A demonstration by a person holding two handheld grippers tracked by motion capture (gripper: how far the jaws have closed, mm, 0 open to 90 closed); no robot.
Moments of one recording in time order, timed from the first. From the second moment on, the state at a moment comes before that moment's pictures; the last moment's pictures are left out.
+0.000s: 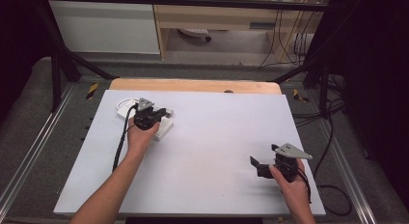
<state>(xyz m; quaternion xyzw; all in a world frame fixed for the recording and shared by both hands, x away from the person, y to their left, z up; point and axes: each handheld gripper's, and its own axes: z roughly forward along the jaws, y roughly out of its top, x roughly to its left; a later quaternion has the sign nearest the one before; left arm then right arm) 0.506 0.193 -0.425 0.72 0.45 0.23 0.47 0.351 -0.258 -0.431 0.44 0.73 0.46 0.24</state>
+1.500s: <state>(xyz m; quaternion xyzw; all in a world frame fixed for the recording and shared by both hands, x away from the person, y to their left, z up) 0.516 0.208 -0.441 0.72 0.47 0.24 0.44 0.351 -0.260 -0.431 0.44 0.73 0.46 0.24</state>
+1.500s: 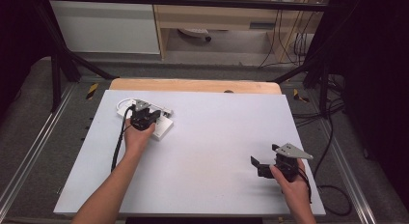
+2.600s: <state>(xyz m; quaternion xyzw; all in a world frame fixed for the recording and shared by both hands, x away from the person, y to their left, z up) 0.518 0.210 -0.446 0.72 0.48 0.24 0.44 0.351 -0.261 -0.431 0.44 0.73 0.46 0.25</state>
